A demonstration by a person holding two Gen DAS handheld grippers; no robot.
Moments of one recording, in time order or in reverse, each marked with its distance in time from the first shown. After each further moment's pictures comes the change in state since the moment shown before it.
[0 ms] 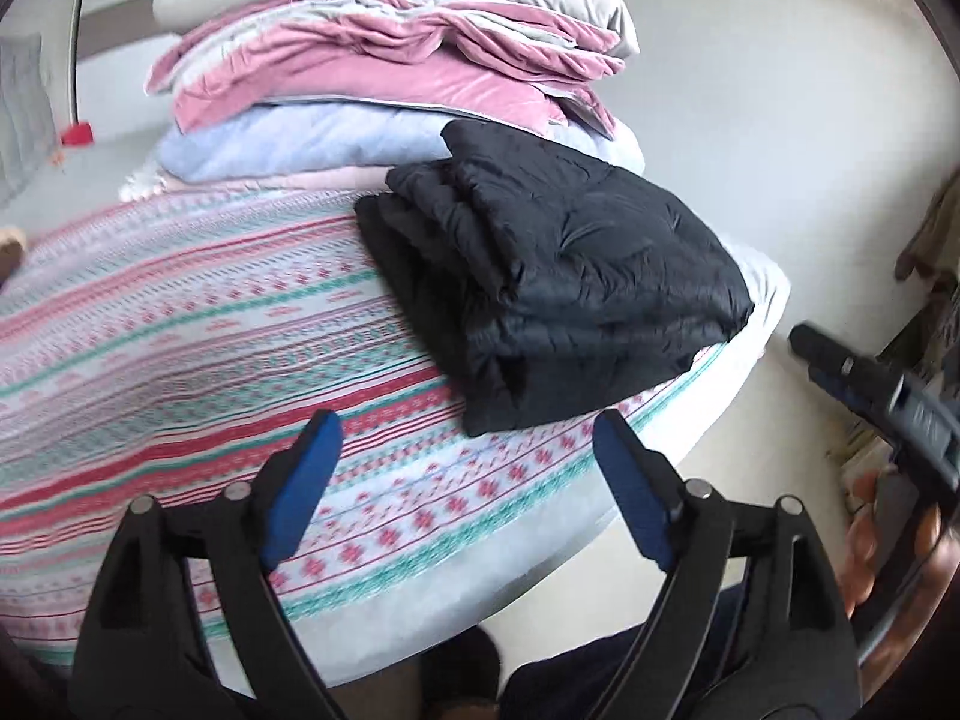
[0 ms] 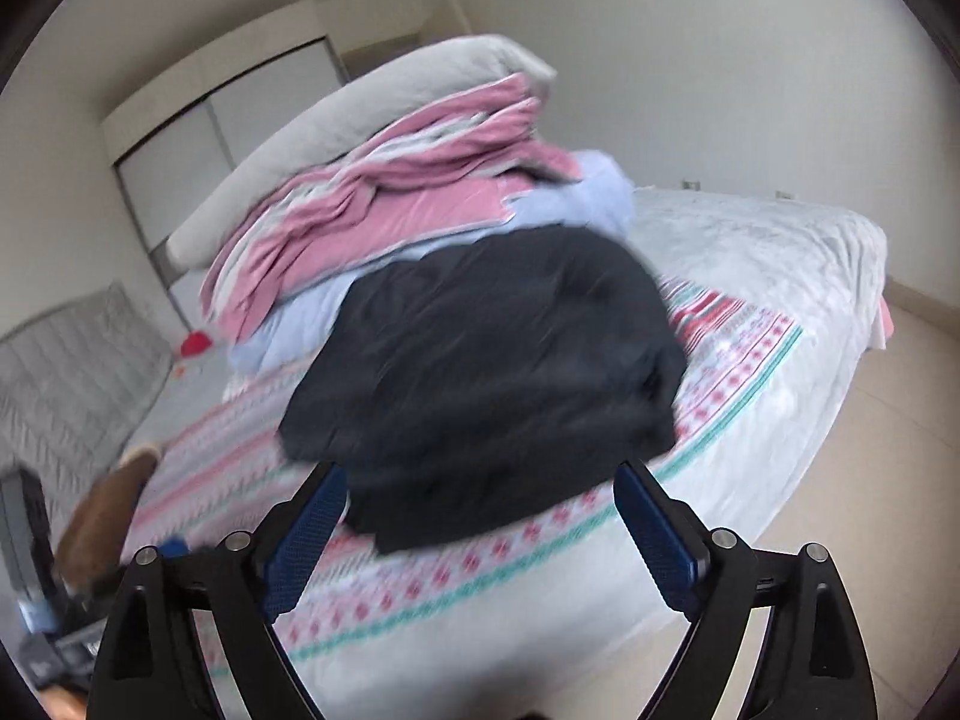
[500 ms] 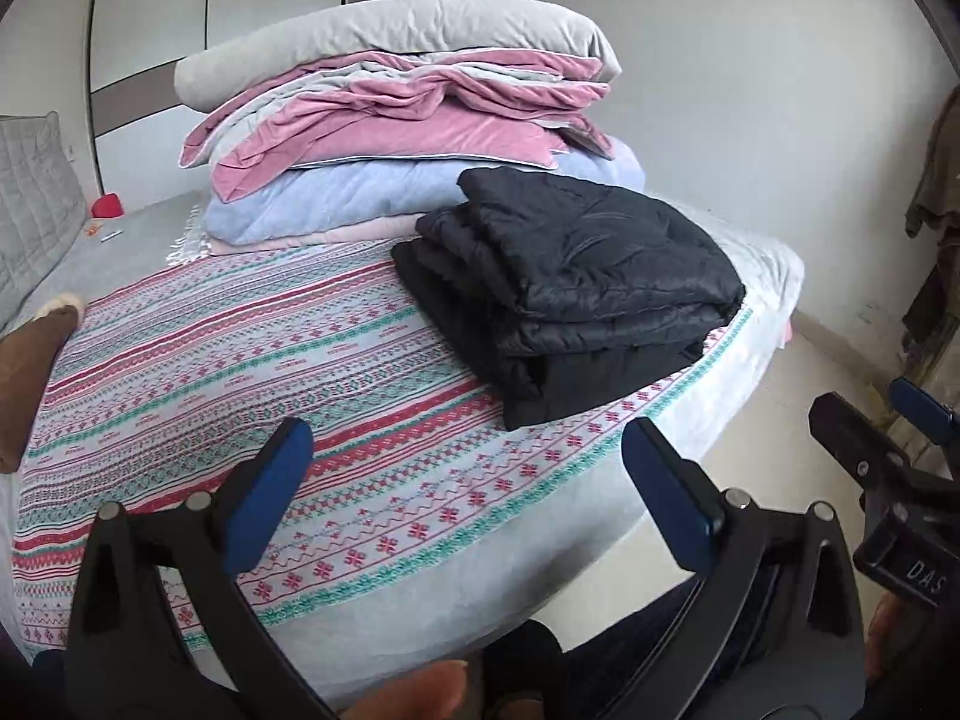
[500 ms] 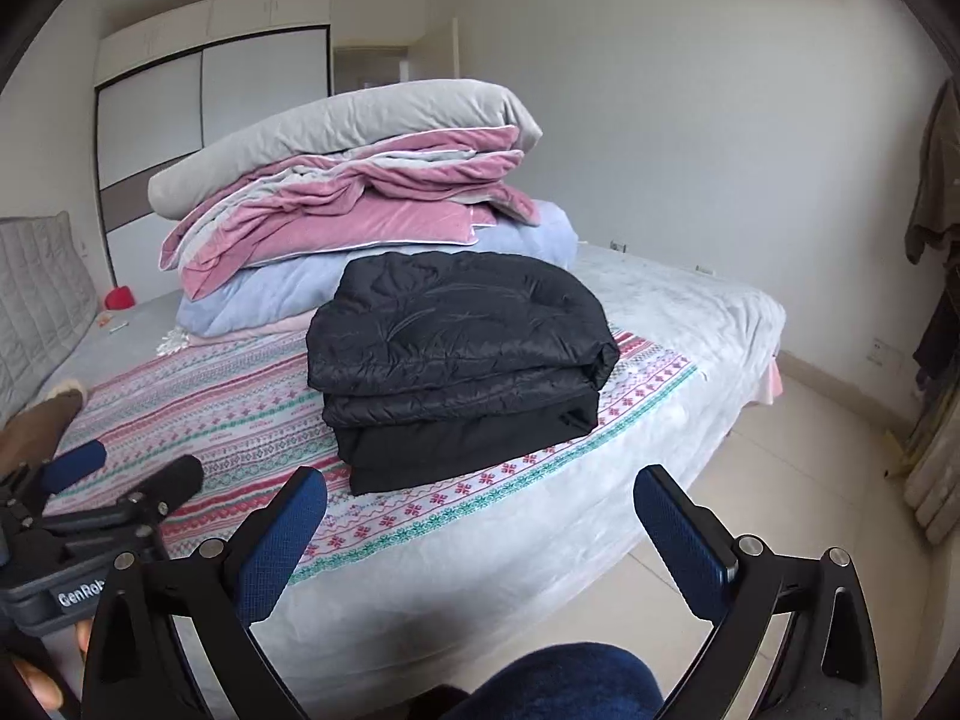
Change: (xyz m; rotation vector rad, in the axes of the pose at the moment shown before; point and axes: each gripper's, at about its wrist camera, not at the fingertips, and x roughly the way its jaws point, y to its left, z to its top) left arm -0.055 -0.004 -0.007 0.094 -0.088 0.076; right arm -0.087 0.083 -0.043 -0.140 -0.097 -0.296
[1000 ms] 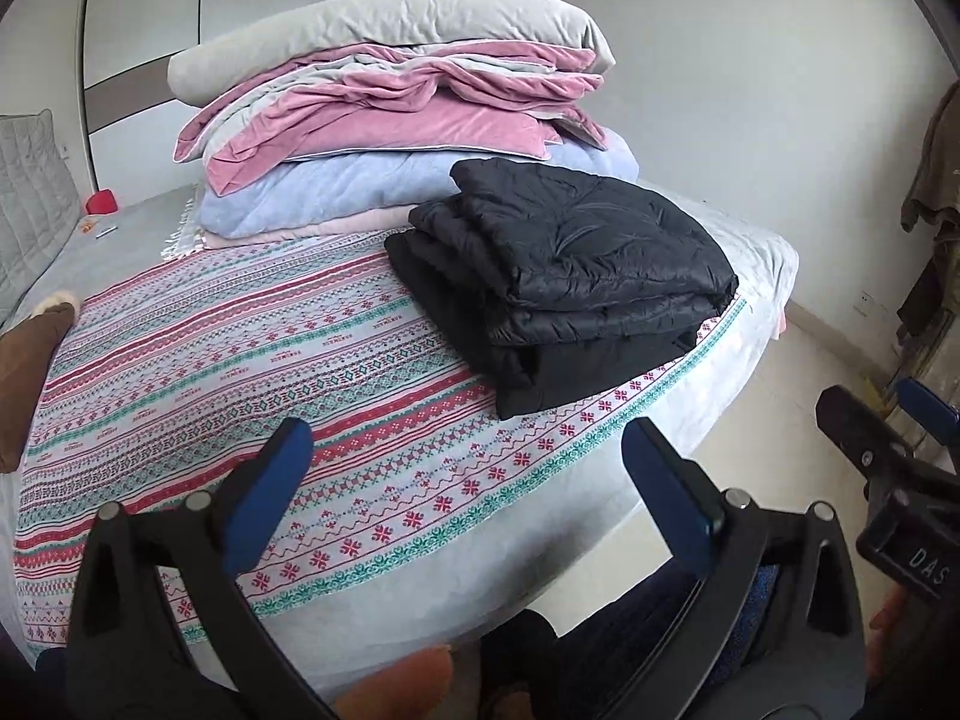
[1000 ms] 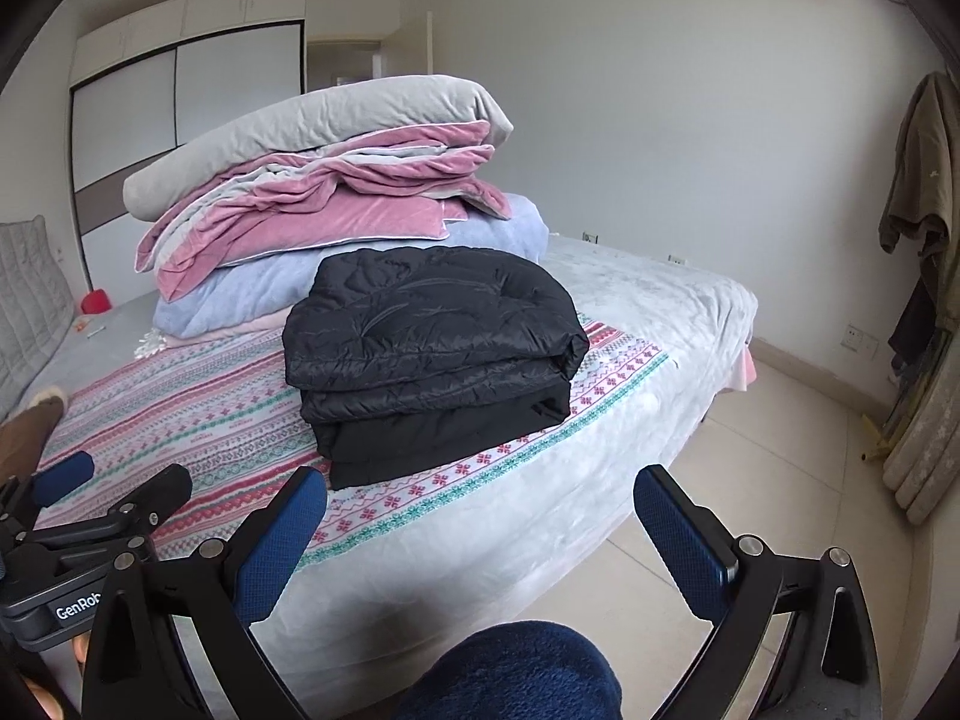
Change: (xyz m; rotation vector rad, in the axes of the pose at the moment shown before) left arm -0.002 -0.004 -0.001 0.010 0.020 -0.007; right arm -0.005 -0.001 -0.001 0.013 0.021 -0.069
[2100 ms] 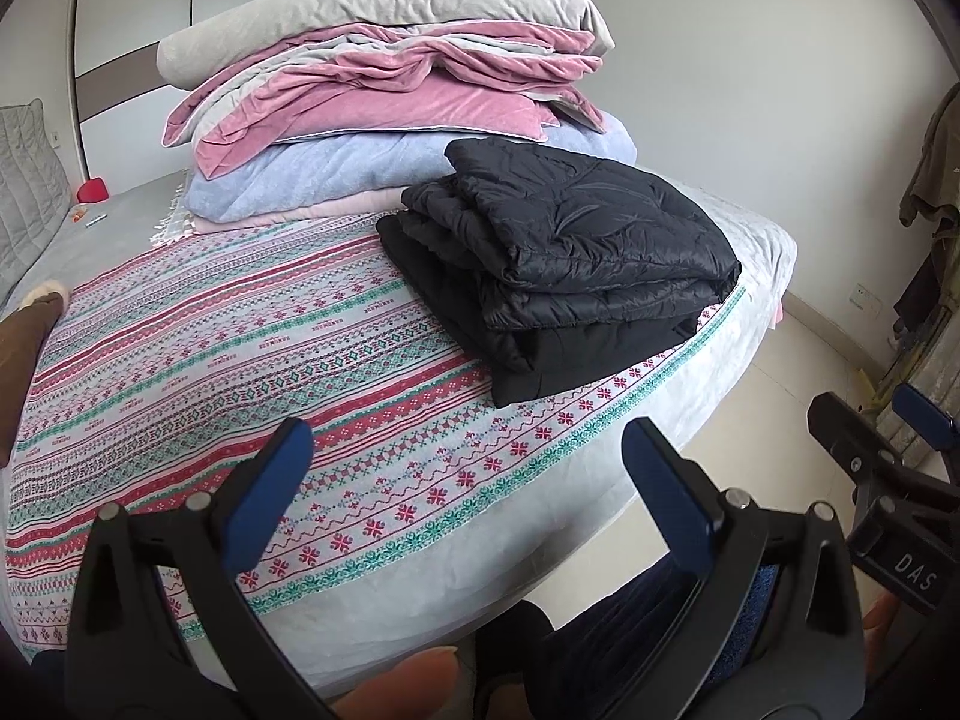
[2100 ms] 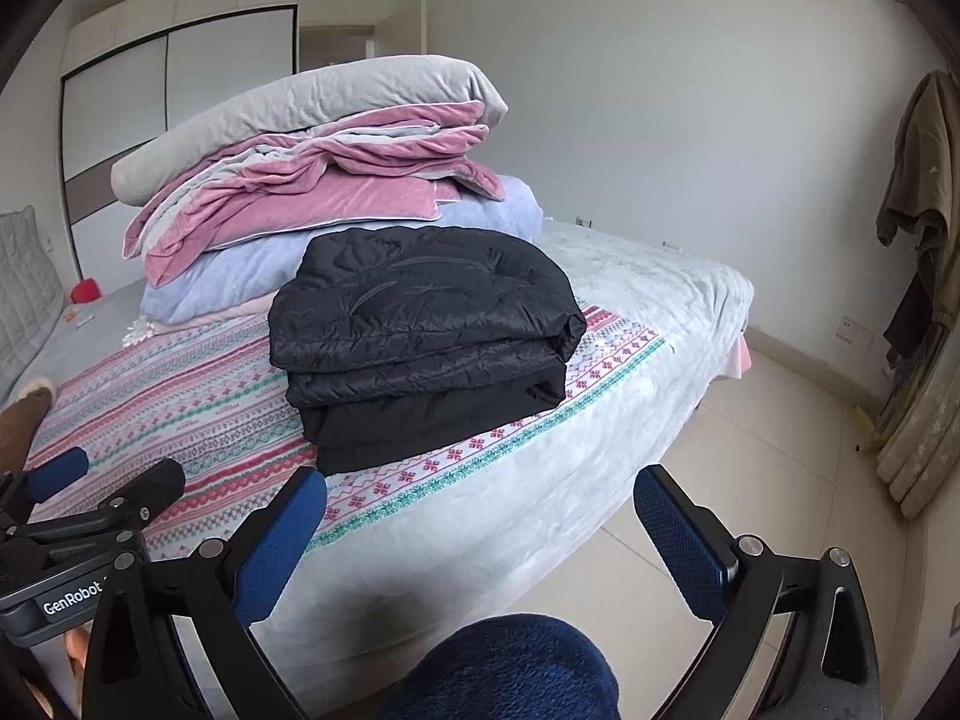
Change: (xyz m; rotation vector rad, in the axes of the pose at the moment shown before) left arm 0.015 0.003 -0.003 -0.005 0.043 -0.017; right arm 0.016 0.001 -0.005 -0.002 0.041 -0.019
